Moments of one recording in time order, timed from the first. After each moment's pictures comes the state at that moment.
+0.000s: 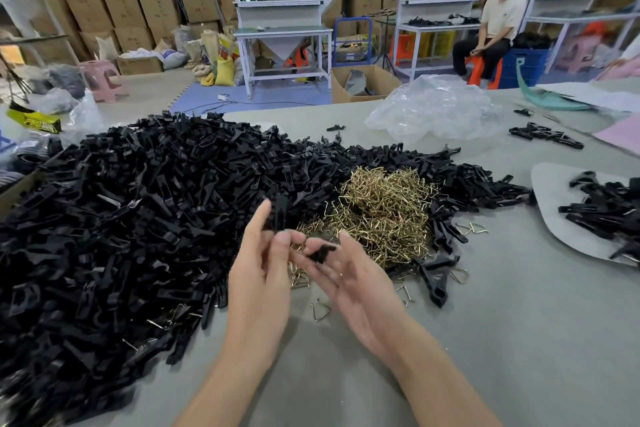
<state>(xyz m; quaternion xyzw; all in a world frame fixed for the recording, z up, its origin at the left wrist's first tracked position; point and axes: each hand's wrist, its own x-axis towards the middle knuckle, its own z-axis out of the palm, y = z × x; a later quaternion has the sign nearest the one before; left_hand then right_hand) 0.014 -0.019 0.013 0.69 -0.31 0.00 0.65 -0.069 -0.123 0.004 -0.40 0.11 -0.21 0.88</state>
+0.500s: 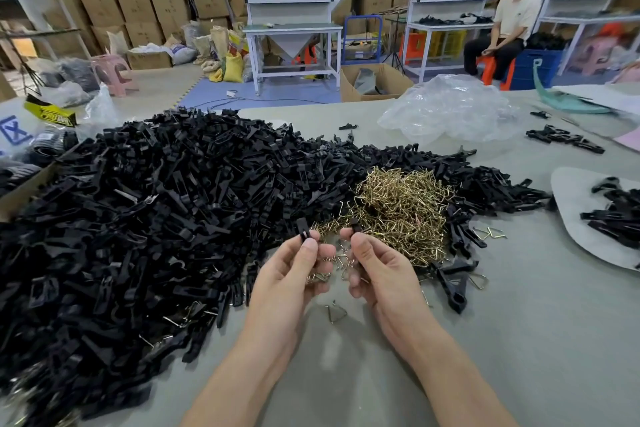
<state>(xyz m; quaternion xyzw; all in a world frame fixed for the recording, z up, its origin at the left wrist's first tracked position) 0.016 -0.023 0.011 0.53 -0.17 -0.28 0.78 -0.062 -0.134 -0.003 -0.50 0.17 -0.29 0.80</state>
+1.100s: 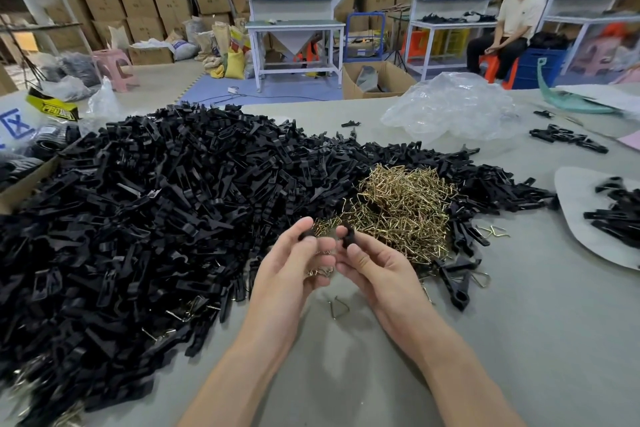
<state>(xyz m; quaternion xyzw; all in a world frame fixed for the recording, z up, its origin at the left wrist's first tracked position) 0.018 -0.020 0.014 0.54 -0.19 -0.28 0.77 -0.061 -0.134 -0.007 -0.48 0.17 -0.26 0.82</state>
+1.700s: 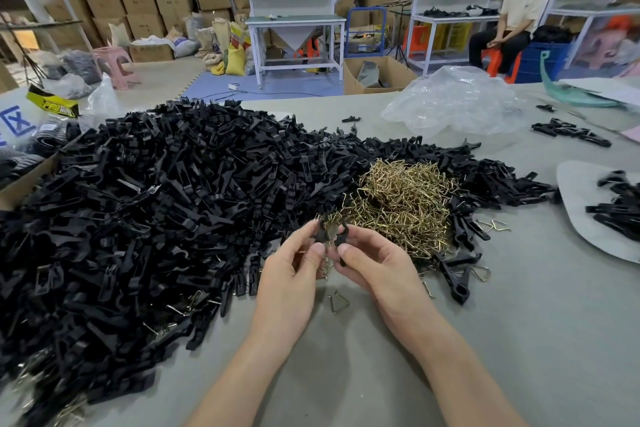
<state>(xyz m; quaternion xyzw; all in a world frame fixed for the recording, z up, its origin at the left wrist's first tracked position) 0.019 -0.021 0.002 0.70 -0.30 -0.13 0.64 -0.064 -0.136 -0.011 -0.53 0.19 -0.27 0.78</state>
